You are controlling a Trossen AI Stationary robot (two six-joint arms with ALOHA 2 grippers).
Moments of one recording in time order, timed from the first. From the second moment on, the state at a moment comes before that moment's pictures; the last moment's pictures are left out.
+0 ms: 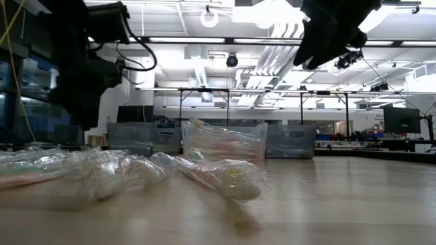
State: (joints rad) left arm 0.16 1.06 0.65 -0.79 -0.07 -0.81; right arm 0.24 1.25 0.97 -0.76 0.79 0.79
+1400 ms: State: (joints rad) left arm -0.19 1.29 0.60 -0.91 -0.14 -1.49; right arm 0.28 1.25 0.97 -0.73 0.78 0.78
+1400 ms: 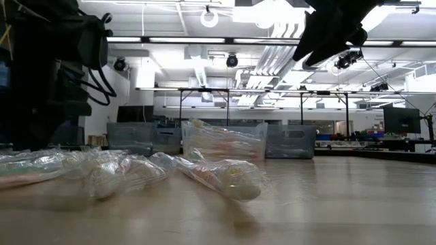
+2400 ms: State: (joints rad) left arm -0.19 1.28 0.79 -0.89 -0.30 -1.10; right arm 0.28 1.27 0.97 -0.64 0.79 0.76
